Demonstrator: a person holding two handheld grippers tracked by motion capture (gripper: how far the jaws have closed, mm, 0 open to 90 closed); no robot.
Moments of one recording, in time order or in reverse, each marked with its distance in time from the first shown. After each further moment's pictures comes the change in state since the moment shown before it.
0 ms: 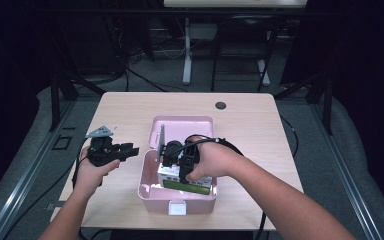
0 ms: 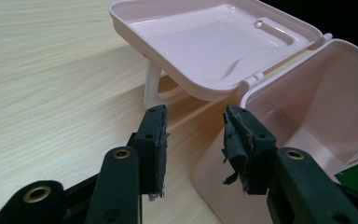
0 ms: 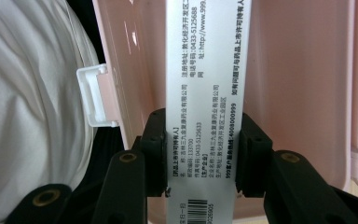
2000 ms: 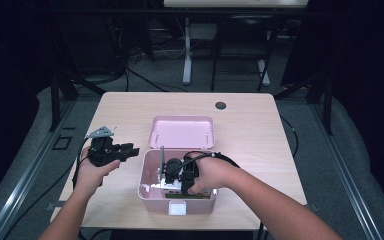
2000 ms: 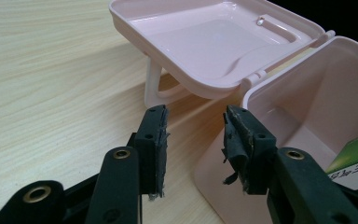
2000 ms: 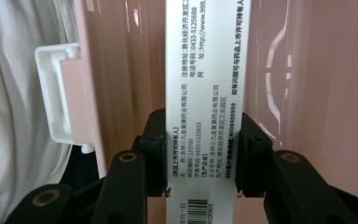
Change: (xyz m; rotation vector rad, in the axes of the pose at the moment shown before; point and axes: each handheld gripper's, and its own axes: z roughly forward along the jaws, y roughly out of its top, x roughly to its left) left arm 0.000 -0.001 0.002 0.006 -0.002 -0.002; right arm 0.008 -0.007 0.057 0.025 0.011 -0.098
